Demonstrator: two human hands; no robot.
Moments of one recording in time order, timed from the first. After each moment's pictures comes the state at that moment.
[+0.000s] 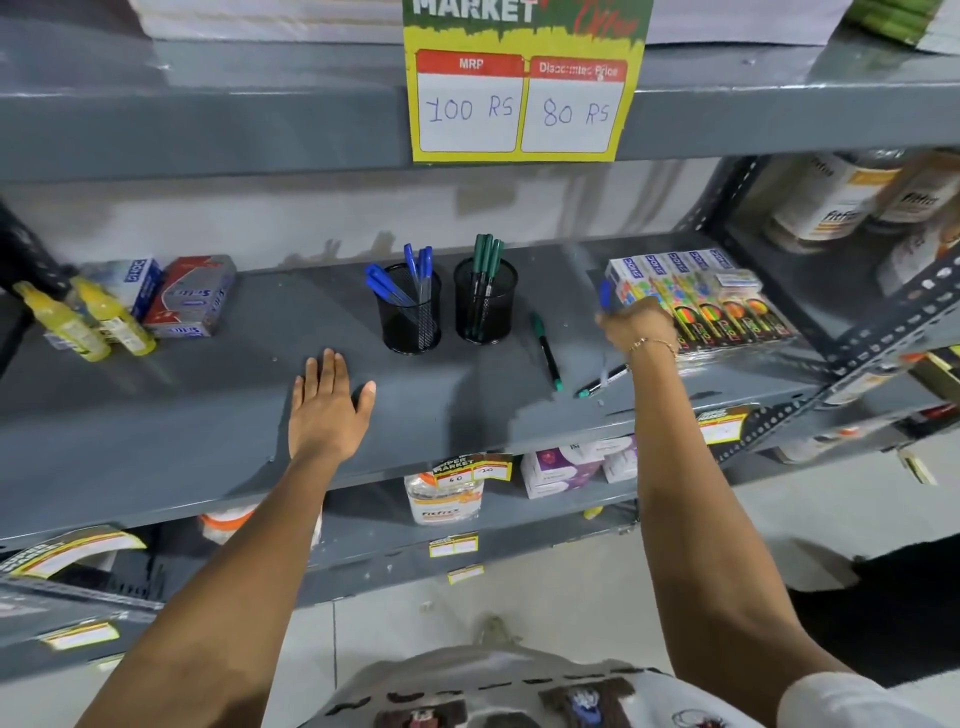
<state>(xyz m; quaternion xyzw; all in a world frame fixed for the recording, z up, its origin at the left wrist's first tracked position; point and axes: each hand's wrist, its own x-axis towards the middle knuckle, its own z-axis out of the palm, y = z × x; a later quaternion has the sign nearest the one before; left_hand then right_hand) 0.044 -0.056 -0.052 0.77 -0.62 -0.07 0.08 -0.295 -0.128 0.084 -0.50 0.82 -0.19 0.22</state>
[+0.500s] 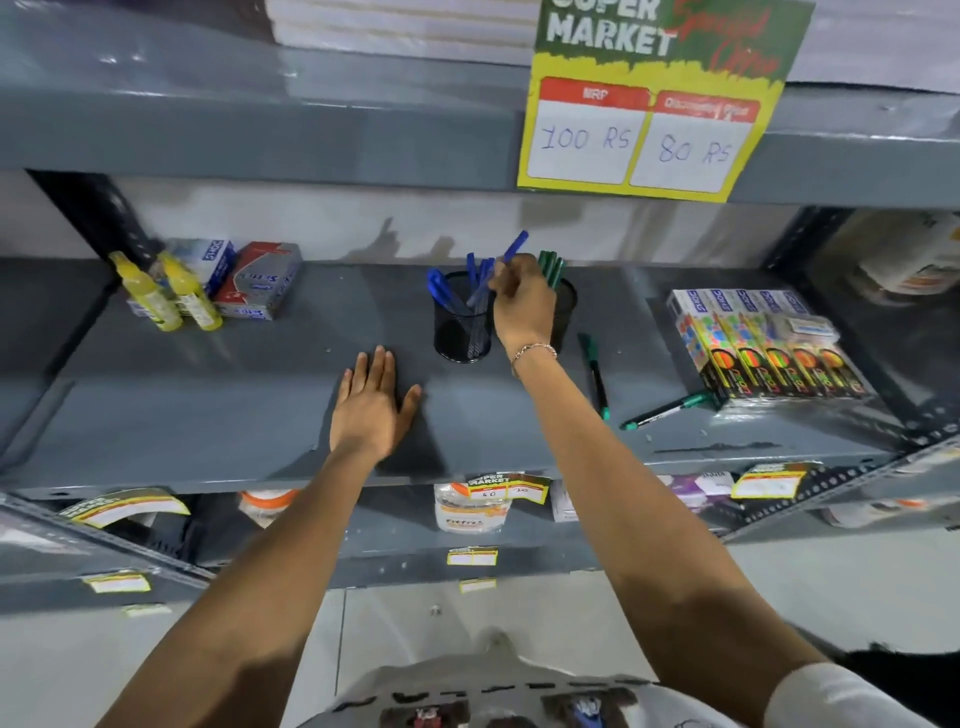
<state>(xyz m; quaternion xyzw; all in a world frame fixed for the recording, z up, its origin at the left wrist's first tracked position) 0.046 -0.053 -0.047 0.77 -0.63 -0.08 0.11 -0.120 -0.147 0.075 -0.61 0.58 -0.46 0.29</state>
